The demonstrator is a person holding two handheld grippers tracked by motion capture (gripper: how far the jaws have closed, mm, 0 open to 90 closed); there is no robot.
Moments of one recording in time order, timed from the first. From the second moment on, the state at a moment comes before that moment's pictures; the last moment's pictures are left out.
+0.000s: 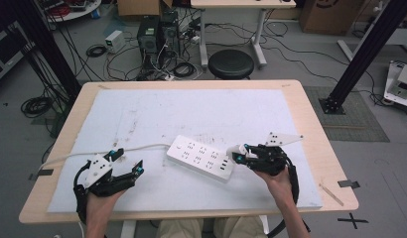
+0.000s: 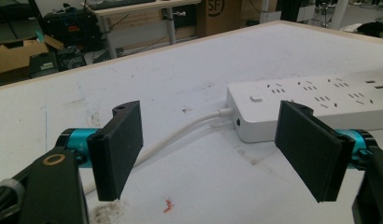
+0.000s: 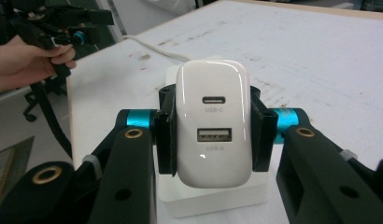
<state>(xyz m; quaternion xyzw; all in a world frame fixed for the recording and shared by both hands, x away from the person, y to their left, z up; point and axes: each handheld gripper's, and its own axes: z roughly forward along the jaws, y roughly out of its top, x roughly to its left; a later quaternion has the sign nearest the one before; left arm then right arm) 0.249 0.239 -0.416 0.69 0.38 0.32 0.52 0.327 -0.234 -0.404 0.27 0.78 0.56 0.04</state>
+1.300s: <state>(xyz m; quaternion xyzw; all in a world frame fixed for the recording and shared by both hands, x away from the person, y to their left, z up) 0.254 0.255 -0.430 0.67 0.41 0.33 0.52 0.385 -0.144 -0.364 0.20 0.93 0.30 0.03</state>
